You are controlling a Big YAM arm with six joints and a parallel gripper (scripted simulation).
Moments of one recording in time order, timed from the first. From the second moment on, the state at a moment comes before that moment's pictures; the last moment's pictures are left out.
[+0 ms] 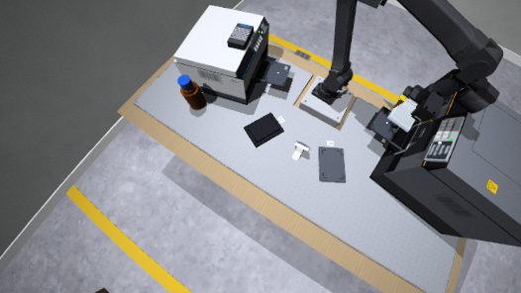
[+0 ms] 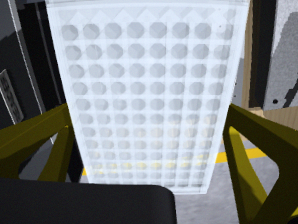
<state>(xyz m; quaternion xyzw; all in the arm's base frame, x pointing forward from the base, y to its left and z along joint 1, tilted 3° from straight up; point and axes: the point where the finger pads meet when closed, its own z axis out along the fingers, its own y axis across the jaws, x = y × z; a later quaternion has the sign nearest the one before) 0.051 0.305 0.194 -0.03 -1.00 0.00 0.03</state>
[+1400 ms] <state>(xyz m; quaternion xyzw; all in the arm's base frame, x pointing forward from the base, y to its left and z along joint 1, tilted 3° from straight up) 0.045 0.304 0.173 -0.03 -1.00 0.01 0.03</state>
